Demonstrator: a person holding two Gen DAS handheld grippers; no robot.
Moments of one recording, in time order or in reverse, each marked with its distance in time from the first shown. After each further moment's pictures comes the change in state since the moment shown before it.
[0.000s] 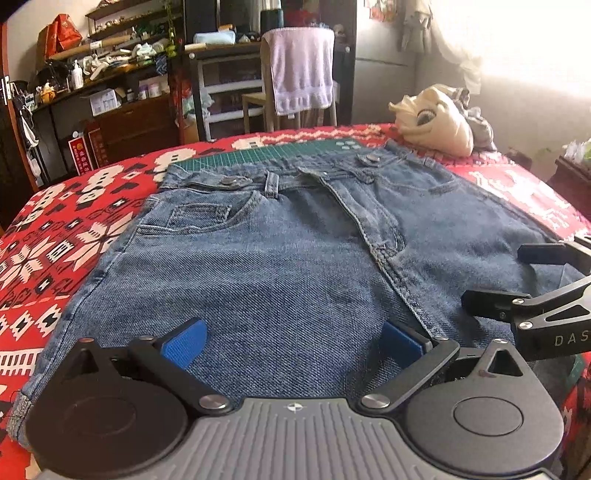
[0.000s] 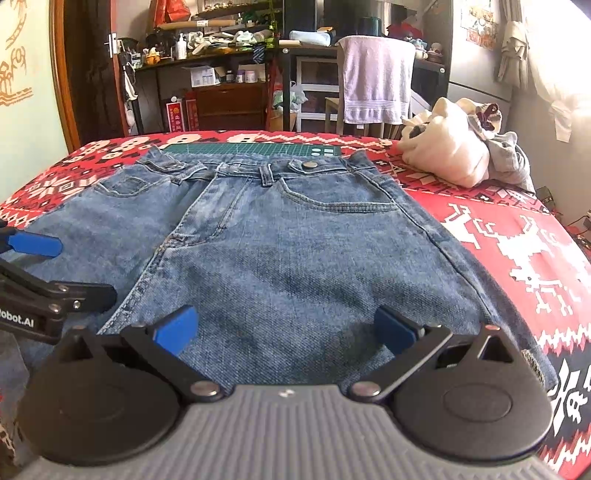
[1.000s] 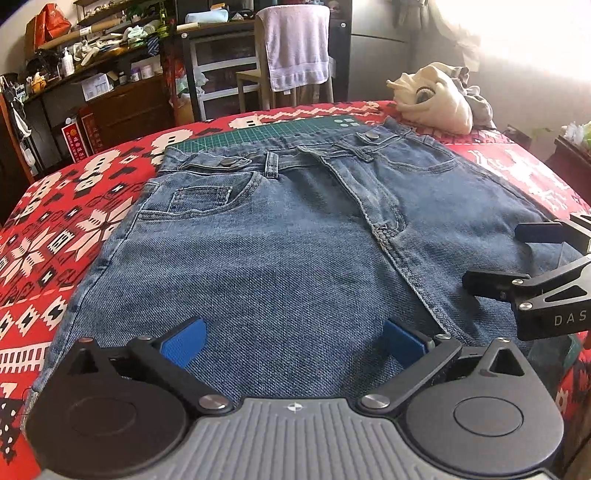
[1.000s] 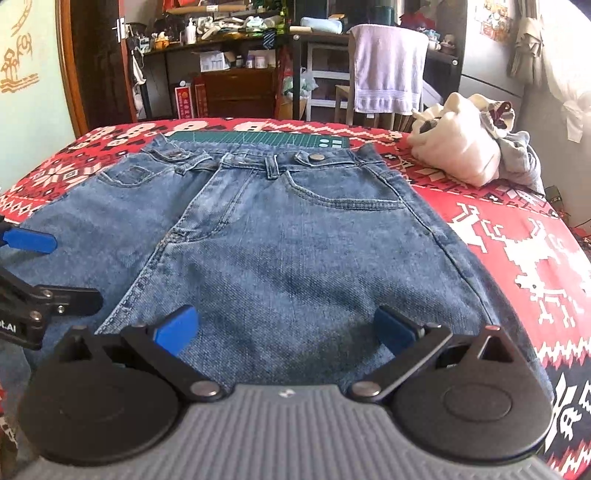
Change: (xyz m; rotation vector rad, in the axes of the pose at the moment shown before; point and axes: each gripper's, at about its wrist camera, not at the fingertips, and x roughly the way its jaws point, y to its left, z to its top) left arm 0.003 -0.002 0.004 0.053 0.113 0.007; right arm 0.002 -0.003 0.008 -0.027 0.045 0.019
